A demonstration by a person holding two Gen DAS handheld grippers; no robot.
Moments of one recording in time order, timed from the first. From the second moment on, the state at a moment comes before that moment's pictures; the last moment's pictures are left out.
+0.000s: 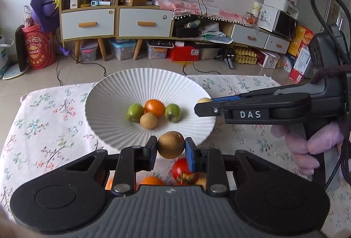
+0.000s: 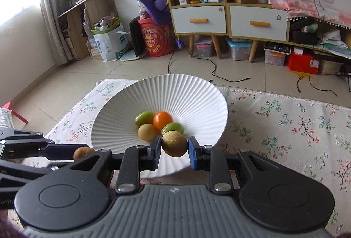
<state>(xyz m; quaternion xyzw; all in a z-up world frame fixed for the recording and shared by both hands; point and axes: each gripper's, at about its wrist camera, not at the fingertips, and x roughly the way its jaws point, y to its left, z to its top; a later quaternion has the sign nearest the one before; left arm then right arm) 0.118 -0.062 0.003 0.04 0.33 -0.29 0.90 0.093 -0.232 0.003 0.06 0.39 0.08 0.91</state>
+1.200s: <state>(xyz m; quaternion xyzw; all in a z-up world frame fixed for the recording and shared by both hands) 0.167 -0.092 -0.019 0.04 0.37 -0.27 0.89 0.144 -0.240 -0.016 0.10 0.42 0.08 0.90</state>
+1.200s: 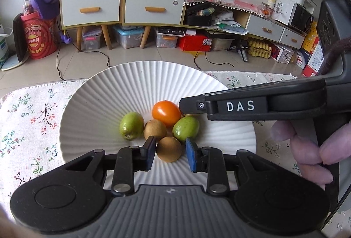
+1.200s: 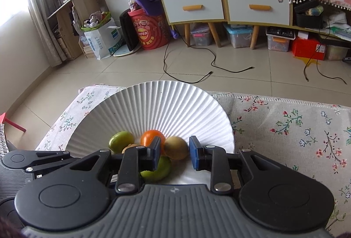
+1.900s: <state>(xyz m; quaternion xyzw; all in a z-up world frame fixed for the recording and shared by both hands) 0.115 -0.054 0.010 0.10 0.34 -0.28 0.89 0.082 -0.224 0.012 0.08 0.40 0.09 0.91</state>
